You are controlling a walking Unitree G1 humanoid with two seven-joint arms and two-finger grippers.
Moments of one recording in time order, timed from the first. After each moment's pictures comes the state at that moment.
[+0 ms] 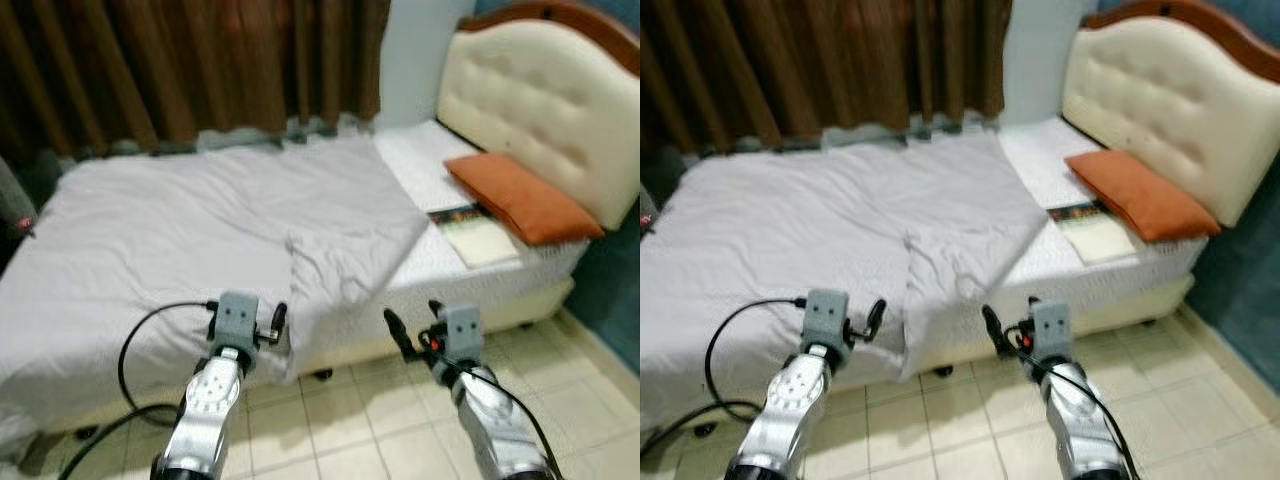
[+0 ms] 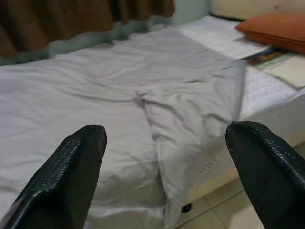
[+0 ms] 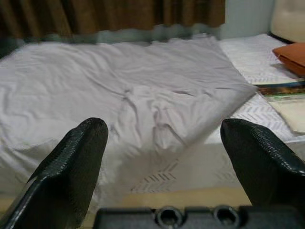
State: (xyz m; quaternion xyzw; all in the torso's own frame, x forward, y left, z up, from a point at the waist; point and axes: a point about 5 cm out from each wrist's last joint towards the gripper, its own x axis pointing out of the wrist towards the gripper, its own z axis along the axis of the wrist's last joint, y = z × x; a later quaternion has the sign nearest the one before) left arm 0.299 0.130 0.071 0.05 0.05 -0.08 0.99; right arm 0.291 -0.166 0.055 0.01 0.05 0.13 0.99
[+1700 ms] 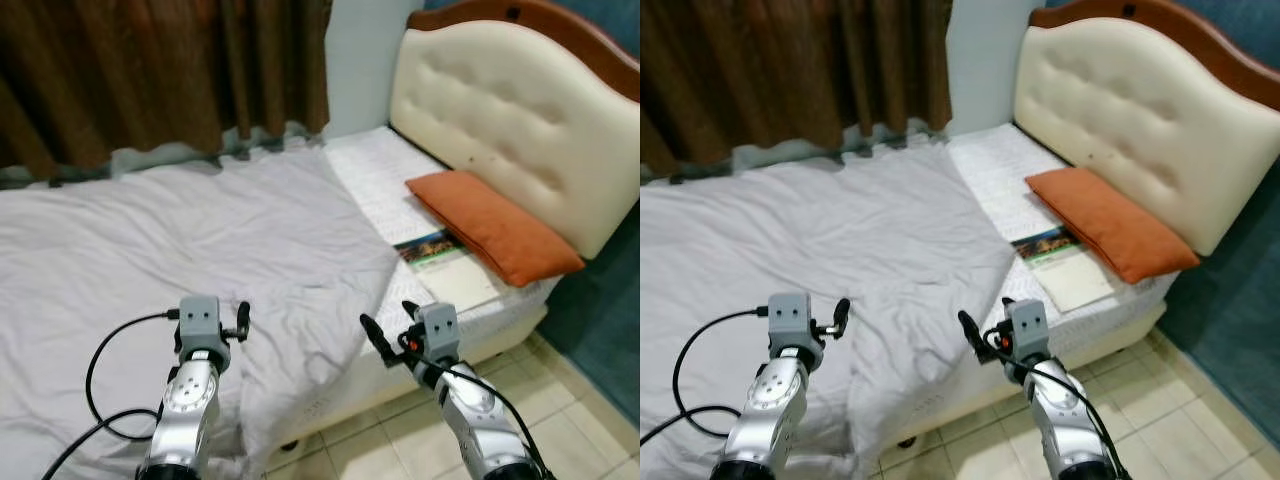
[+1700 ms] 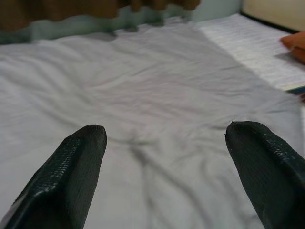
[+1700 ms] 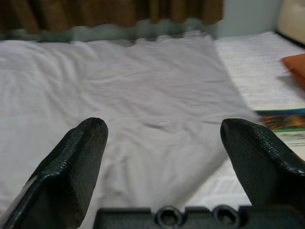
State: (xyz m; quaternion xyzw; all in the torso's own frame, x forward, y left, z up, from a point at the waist) left arm 0.299 0.163 0.057 0.01 0.09 0.02 1.00; right arm 0.296 -0.145 0.056 0.01 0.06 0.19 0.98
